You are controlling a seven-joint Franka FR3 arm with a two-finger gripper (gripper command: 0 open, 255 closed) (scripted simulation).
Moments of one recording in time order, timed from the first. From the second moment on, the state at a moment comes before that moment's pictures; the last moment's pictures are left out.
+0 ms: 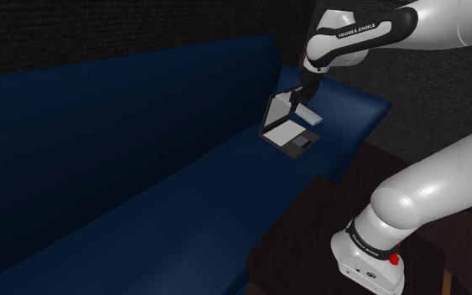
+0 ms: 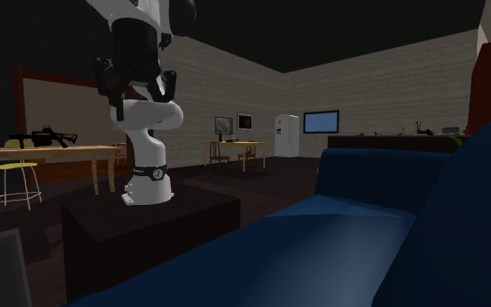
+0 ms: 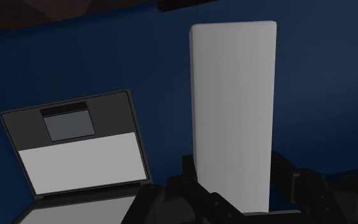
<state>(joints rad) -0.32 -0.29 -0.14 -2.37 -0.02 2.17 -0.29</state>
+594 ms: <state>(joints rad) -0.41 -0.29 -0.30 -2.35 -0.05 2.15 -0.52</state>
